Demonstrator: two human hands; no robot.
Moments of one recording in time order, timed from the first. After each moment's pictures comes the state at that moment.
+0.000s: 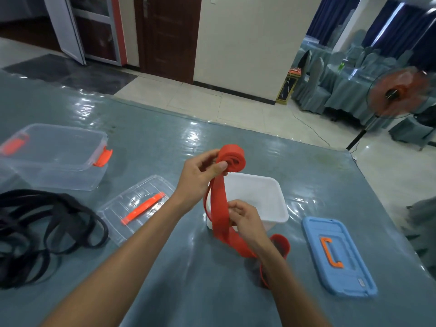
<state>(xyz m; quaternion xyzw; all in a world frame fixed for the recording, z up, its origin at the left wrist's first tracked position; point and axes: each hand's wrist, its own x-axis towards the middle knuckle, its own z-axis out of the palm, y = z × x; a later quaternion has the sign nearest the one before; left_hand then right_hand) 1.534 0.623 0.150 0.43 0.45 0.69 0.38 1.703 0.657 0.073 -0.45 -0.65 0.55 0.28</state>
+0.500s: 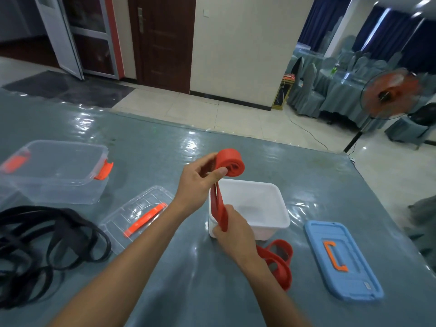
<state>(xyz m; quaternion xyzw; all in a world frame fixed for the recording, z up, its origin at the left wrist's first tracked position) 1.525 0.624 0.159 0.47 0.47 0.67 0.33 1.678 0.636 0.066 -0.51 -0.79 0.26 0.20</state>
